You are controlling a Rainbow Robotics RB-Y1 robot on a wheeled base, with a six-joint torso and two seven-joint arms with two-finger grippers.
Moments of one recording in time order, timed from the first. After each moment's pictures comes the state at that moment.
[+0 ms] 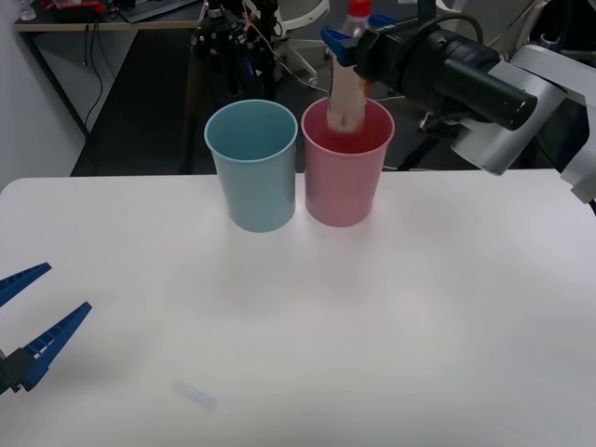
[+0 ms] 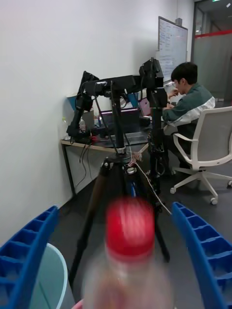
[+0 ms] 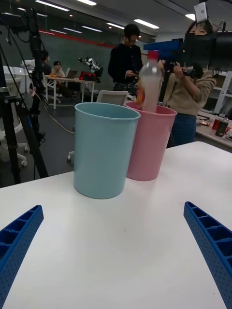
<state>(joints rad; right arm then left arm) -1.03 -0.79 0.81 -1.36 -0.18 0.10 0.53 0.35 0.40 0.52 -1.66 -0.96 -1.22 0.00</state>
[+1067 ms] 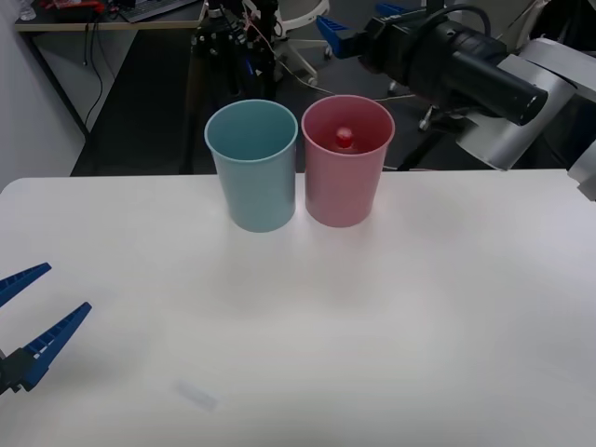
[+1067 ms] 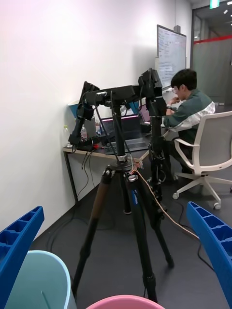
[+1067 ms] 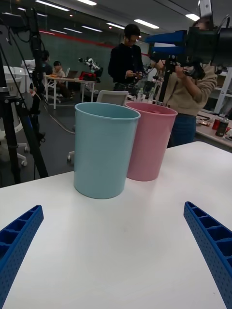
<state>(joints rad) -1.00 -0.81 0.76 -1.40 -0.17 0.10 0.52 0.35 0.40 0.52 -1.66 -0.96 -1.22 0.00</state>
